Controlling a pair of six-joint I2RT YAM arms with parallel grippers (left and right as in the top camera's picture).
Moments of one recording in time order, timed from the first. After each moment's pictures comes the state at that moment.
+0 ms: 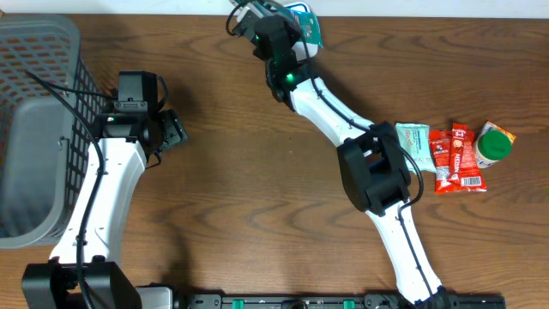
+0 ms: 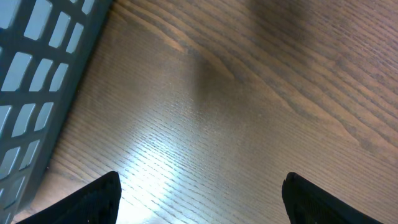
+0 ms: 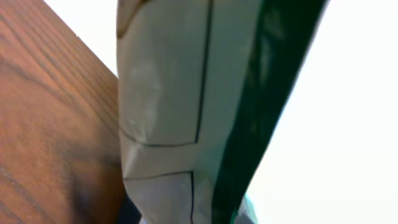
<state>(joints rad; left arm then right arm) 0.01 1.50 1.16 -0.84 -0.16 -0.43 0.54 2.52 2.09 0.05 0.45 -0.67</state>
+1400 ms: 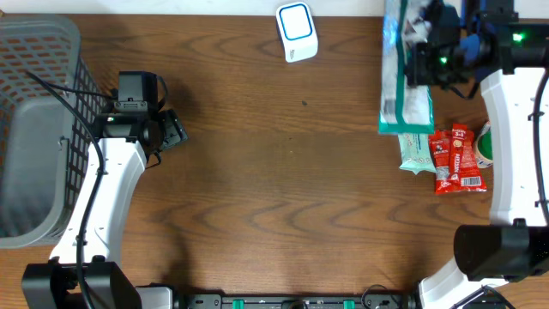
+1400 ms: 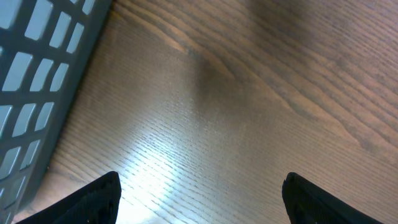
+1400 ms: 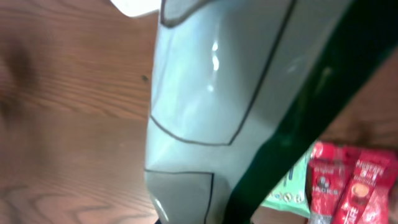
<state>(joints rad) 0.01 1.50 1.16 -0.84 -0.16 -0.43 -0.01 1.81 2.00 -1.30 -0.26 -0.01</state>
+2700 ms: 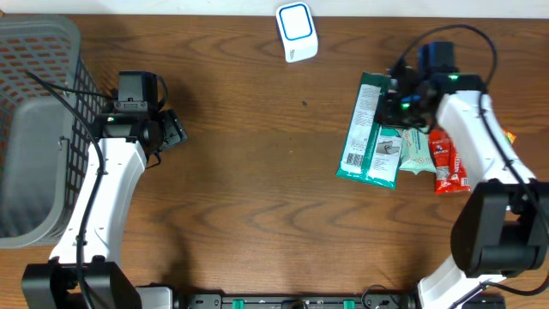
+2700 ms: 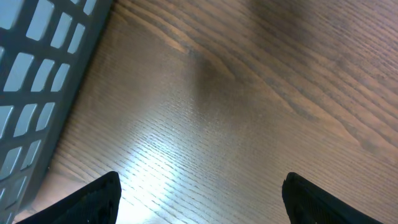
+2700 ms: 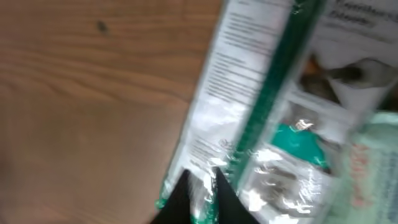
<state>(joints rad) 0.01 1.50 1.16 -0.84 -0.16 -0.43 0.04 1.83 1.43 -0.86 -0.31 0.08</state>
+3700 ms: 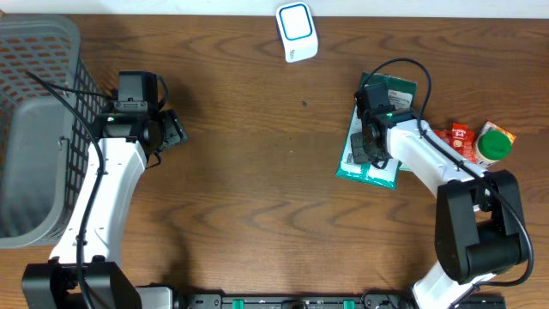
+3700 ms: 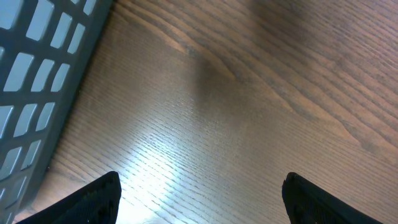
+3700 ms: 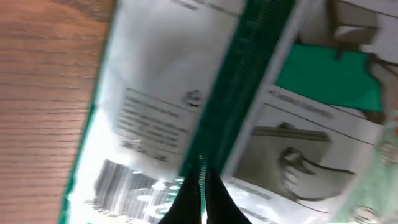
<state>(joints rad) 0.01 1.50 1.16 -0.84 -0.16 -0.43 0.26 1.83 1.15 -0.69 0.15 0.16</state>
